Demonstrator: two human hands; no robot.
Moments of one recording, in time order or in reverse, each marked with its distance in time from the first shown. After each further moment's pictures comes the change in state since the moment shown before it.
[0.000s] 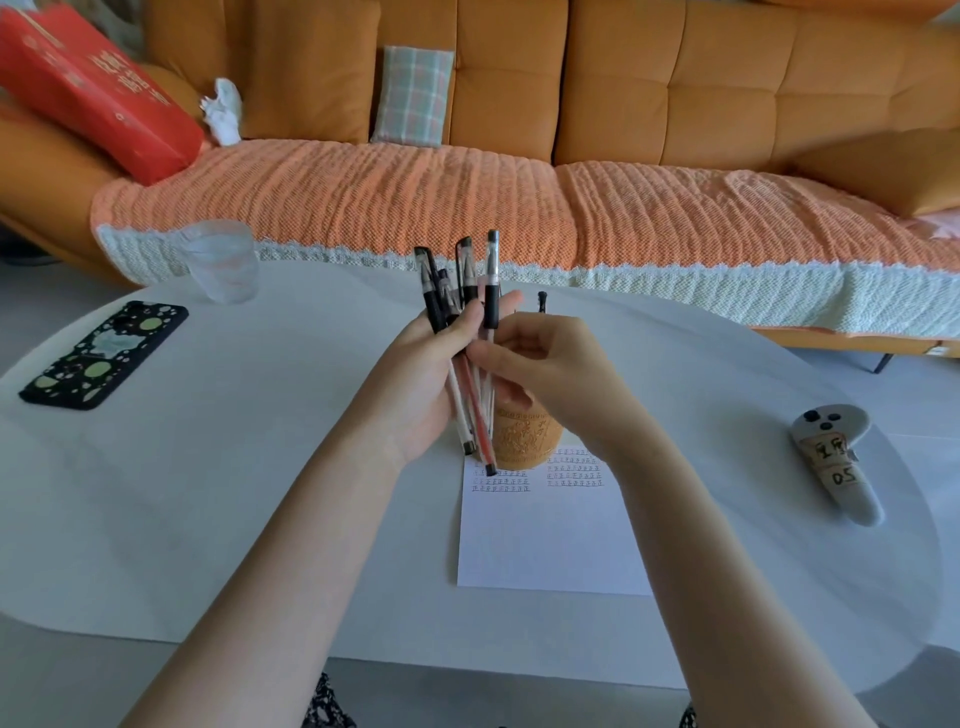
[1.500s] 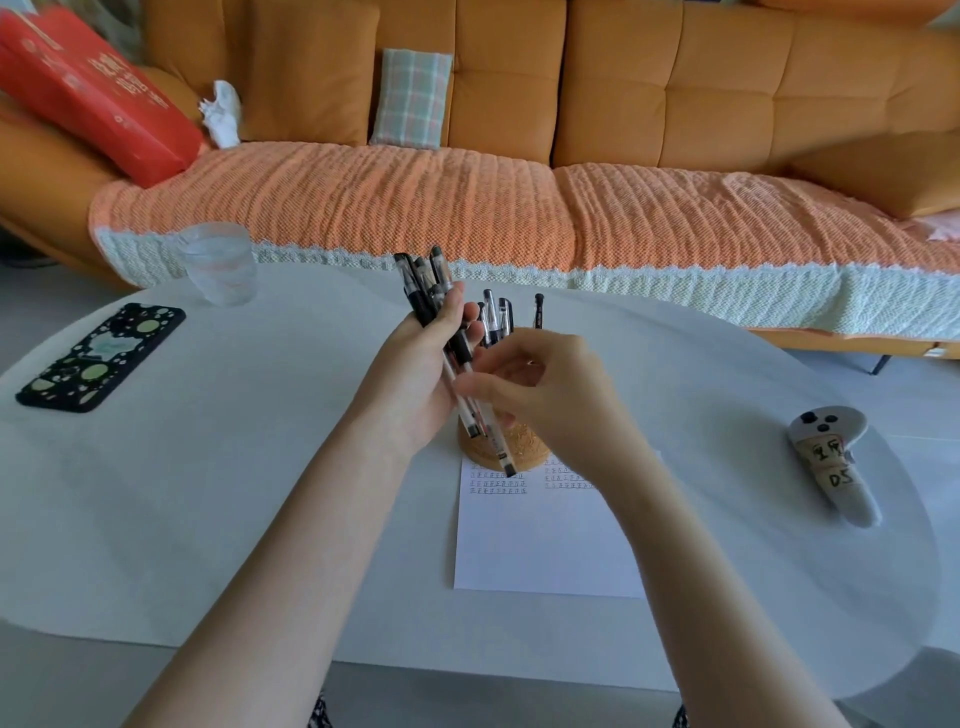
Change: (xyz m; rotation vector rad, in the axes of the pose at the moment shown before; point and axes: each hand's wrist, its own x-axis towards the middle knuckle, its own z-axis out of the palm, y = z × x) left_hand 0.012 -0.002 0.001 -0.095 0.256 0.006; right_hand -0.017 -0.006 0.007 -0.205 0.112 -0.011
